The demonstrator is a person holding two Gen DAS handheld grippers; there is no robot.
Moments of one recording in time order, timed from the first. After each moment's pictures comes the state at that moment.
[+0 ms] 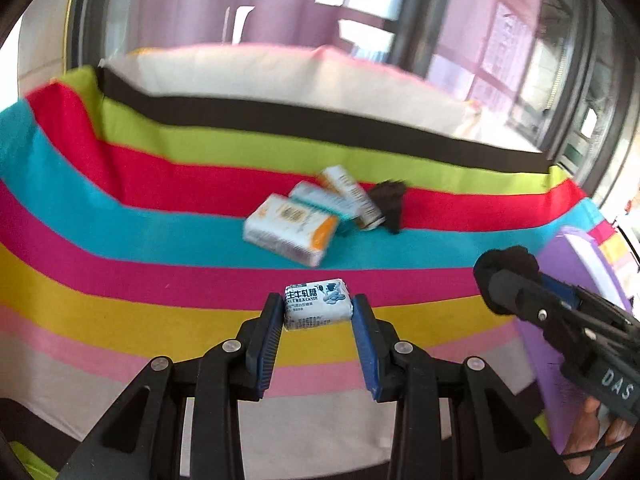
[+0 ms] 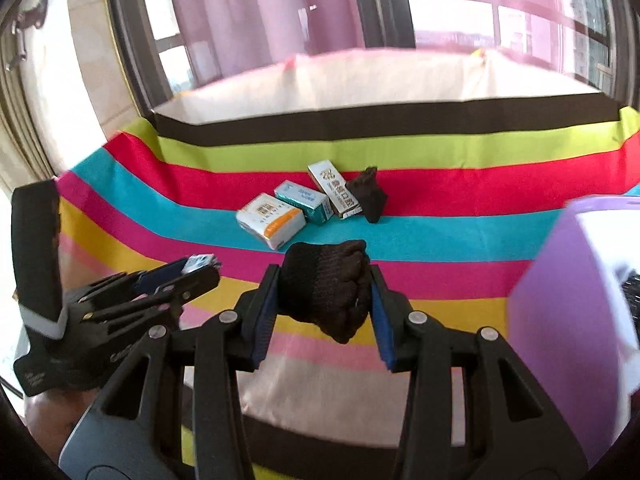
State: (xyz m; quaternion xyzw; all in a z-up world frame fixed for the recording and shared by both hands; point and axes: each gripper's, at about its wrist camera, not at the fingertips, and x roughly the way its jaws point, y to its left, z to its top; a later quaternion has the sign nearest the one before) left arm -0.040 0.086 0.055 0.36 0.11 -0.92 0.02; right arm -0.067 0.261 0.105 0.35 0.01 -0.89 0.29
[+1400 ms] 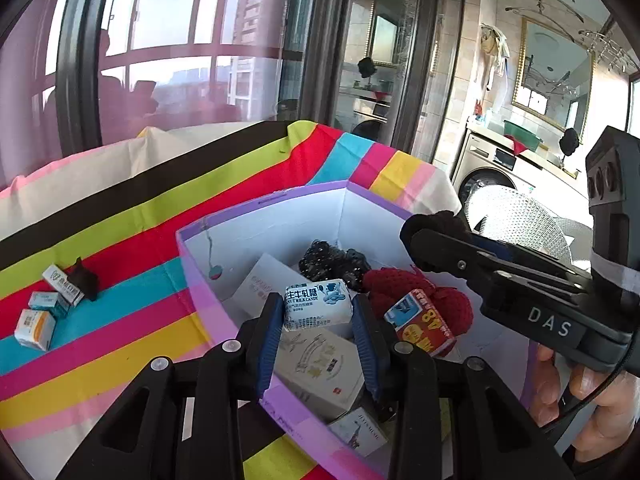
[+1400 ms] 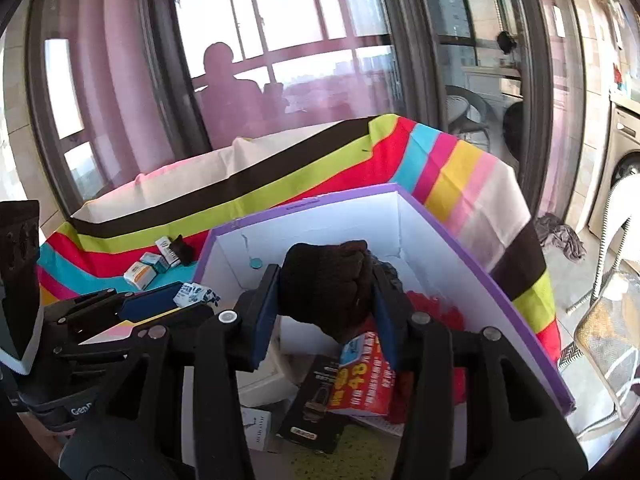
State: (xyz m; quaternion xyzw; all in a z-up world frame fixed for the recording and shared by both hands) left arm -0.011 0.357 0.112 0.31 -0.02 -0.91 -0.25; right arm -0.007 0.520 0.147 0.27 -0.07 -0.96 0.09
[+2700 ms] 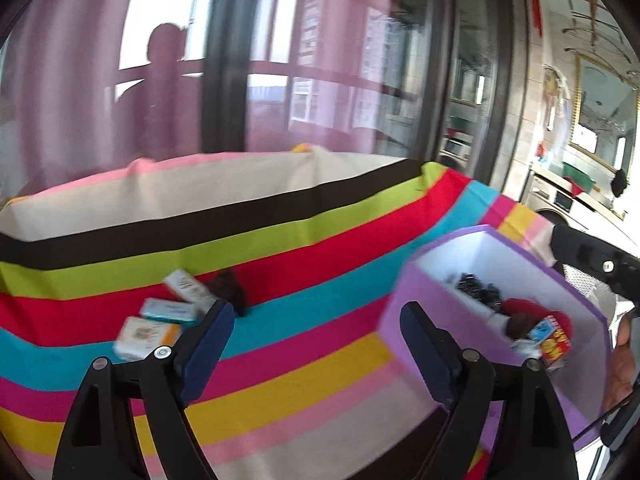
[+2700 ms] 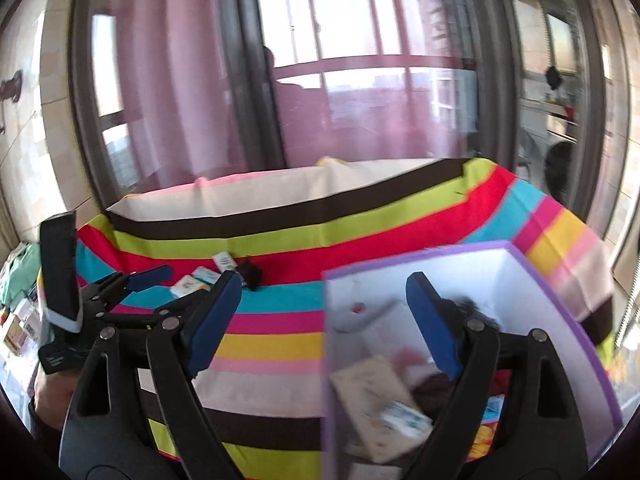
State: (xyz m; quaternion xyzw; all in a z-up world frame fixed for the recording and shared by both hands) left arm -0.056 0.176 0.110 0.28 0.02 -0.95 -0.14; right arm -0.022 0.391 0.179 0.23 -0.02 -0.96 0.17
